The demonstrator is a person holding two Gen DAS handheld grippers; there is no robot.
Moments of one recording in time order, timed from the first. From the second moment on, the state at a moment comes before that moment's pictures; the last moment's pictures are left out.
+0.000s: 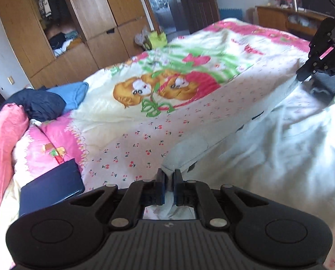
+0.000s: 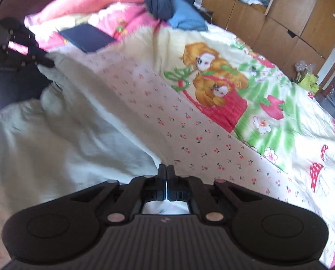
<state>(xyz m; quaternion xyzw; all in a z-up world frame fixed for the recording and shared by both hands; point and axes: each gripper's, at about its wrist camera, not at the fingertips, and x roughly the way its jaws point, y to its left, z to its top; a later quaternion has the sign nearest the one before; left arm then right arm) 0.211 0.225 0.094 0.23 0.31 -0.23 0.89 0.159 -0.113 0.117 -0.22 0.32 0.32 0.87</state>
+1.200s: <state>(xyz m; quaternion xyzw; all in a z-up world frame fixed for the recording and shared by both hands) 0.090 0.228 0.023 0.47 0.21 -0.18 0.84 0.037 0.095 0.033 -0.25 0.25 0.39 0.85</state>
